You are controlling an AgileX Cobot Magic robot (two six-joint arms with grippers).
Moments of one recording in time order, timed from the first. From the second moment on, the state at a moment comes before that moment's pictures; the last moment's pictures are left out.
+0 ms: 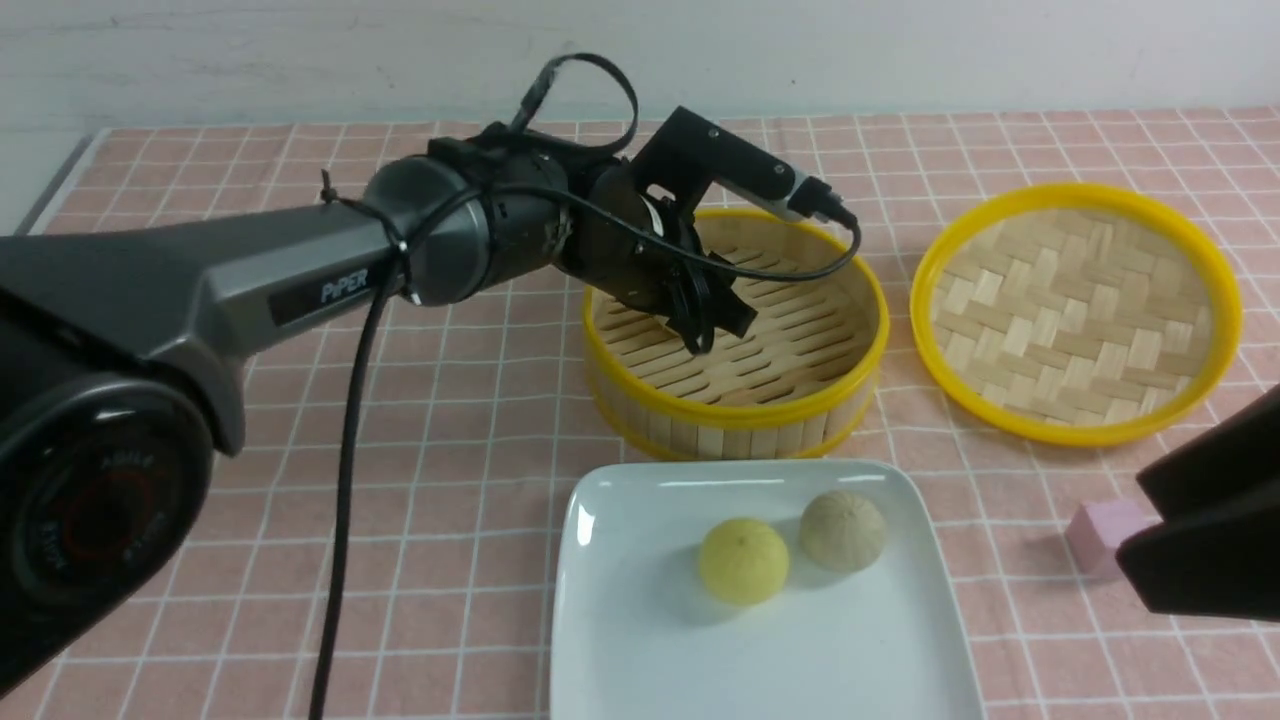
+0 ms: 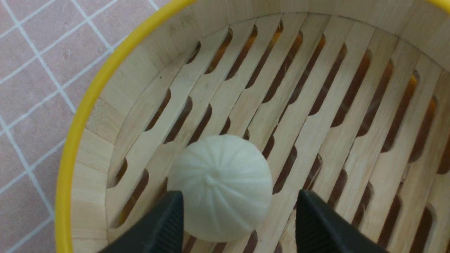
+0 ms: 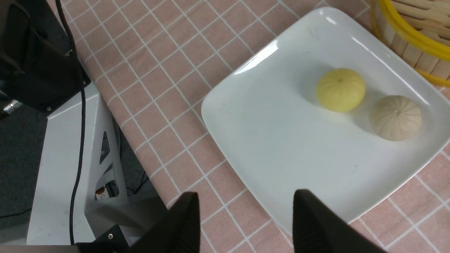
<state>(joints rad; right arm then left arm) 0.38 0.97 -1.13 0.61 1.25 -0.50 -0.56 2.10 -1.62 0.00 0.35 0.20</state>
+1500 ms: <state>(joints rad) 0.38 0.97 -1.13 0.61 1.25 -0.51 -0.56 1.55 -1.62 -0.10 1.08 0.20</state>
